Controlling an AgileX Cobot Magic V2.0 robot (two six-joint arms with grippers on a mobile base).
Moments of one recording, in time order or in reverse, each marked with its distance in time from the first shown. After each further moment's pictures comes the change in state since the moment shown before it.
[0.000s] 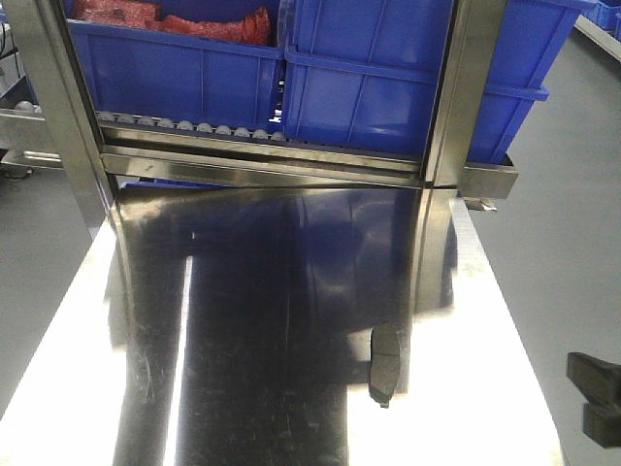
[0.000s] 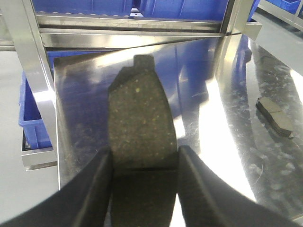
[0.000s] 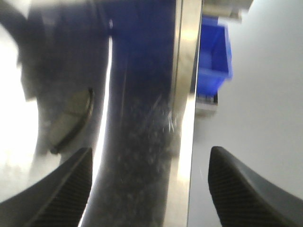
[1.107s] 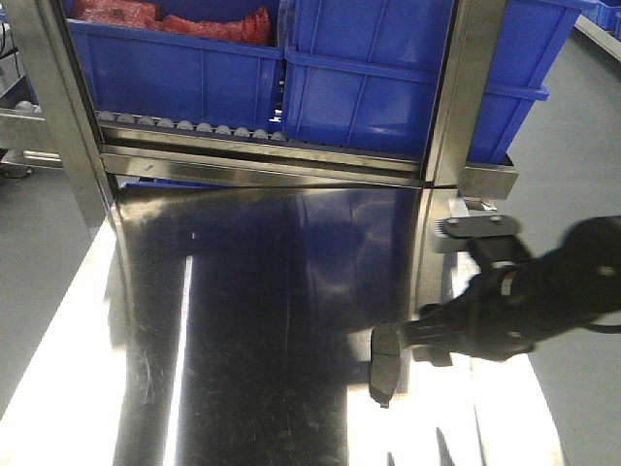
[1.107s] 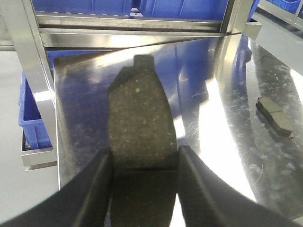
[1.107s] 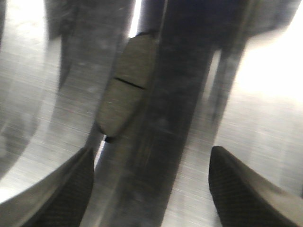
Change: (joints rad) left arm 0.000 0.000 0.000 0.000 0.000 0.000; right arm 0.195 0.804 -0.417 0.153 0.124 -0.008
